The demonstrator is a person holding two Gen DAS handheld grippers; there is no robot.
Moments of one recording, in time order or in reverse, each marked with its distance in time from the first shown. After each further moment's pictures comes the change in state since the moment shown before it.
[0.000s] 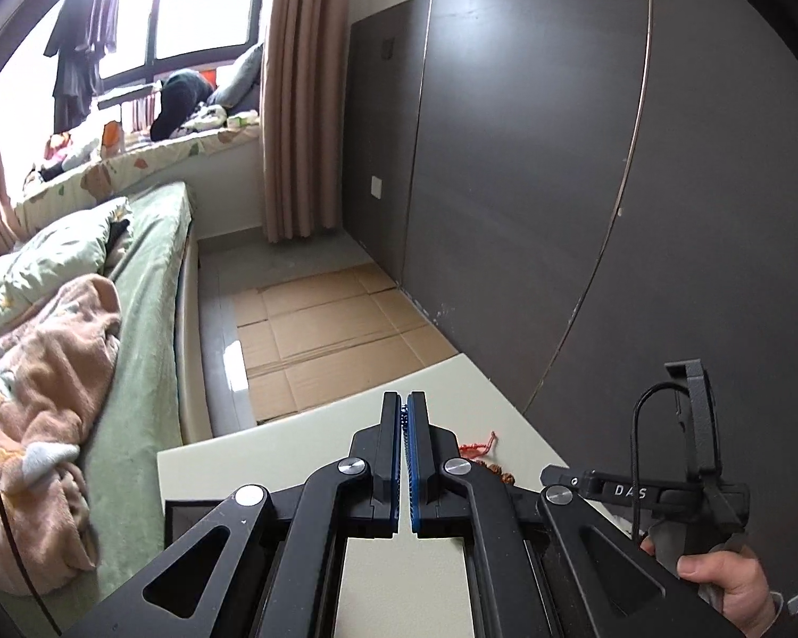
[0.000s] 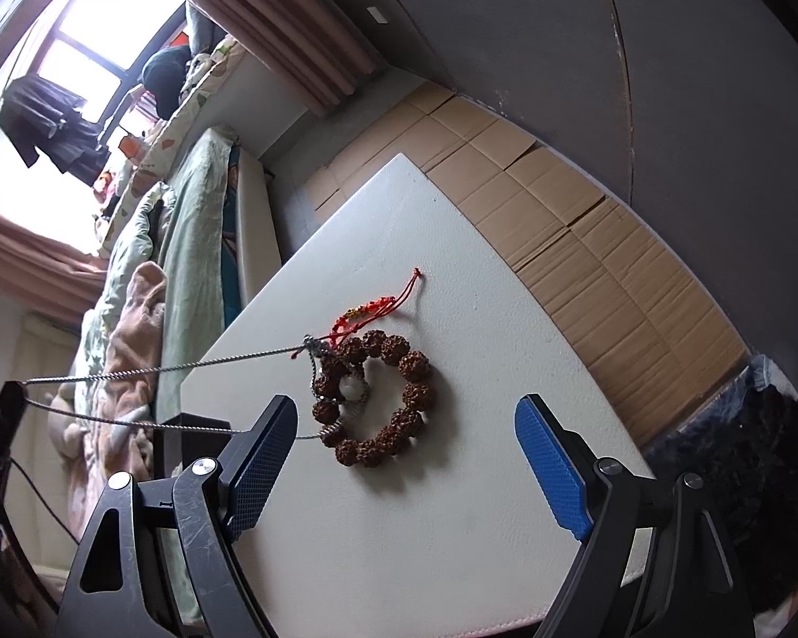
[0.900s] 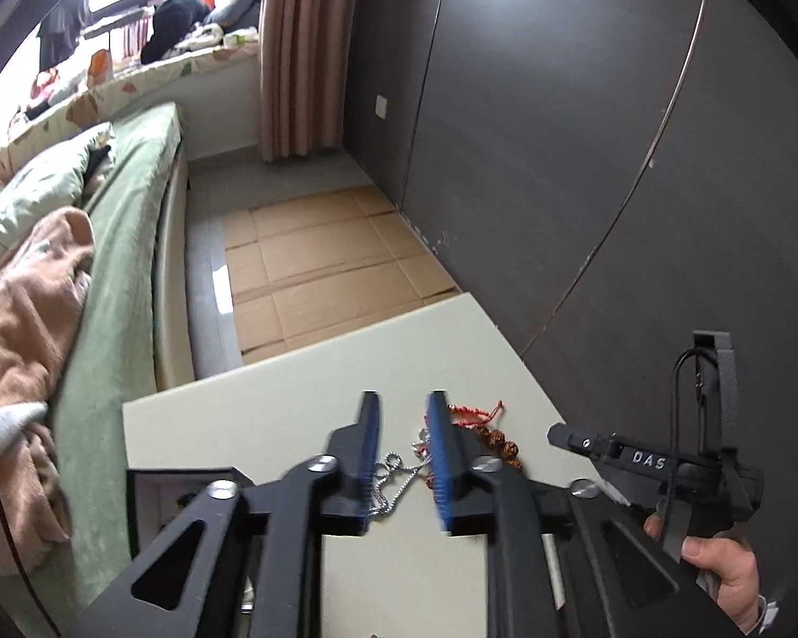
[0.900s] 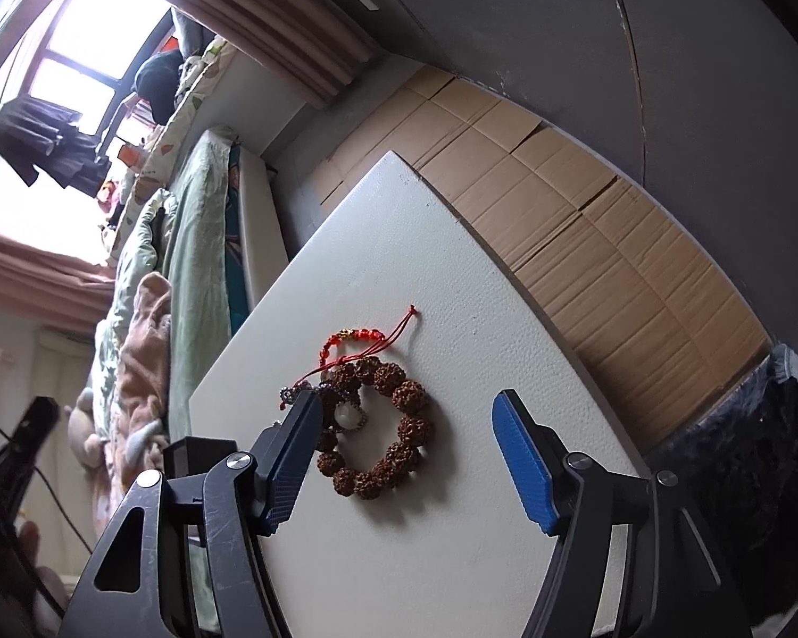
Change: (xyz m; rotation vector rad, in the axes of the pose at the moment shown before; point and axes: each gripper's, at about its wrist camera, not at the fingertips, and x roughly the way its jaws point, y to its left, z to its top) left arm 0.074 0.017 -0.008 -0.079 0.251 -0.030; right arm 0.018 -0.017 0.022 0.054 0.046 0.047
